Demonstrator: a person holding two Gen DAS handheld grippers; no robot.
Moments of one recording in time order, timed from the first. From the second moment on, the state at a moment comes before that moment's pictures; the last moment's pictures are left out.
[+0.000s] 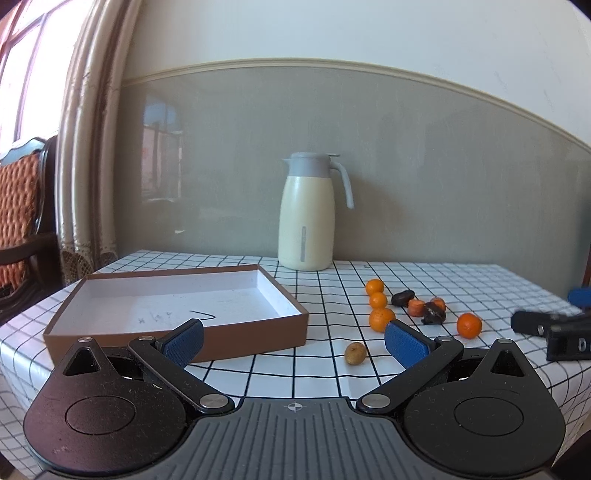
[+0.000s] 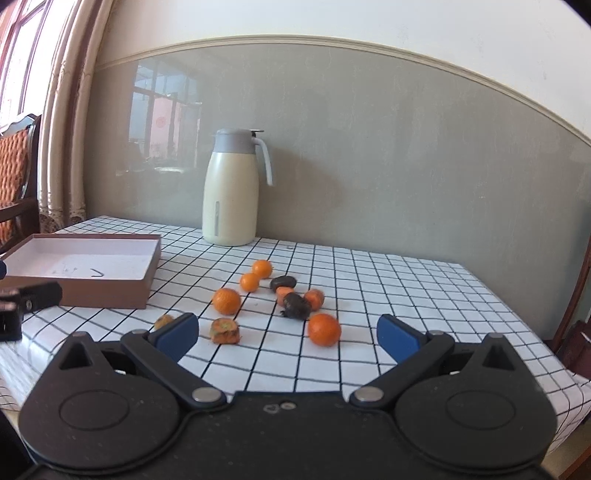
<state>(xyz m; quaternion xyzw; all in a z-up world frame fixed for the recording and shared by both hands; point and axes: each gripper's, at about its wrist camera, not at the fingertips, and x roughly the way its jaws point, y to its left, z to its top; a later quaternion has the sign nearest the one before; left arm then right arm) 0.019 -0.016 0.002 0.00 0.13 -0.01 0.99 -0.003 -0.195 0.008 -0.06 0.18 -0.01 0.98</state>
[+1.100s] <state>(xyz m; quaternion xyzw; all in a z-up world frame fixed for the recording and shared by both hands) 0.135 -0.074 -0.052 0.03 0.24 -0.07 0.97 0.100 -0.188 -0.047 -0.08 0.26 0.06 0.96</state>
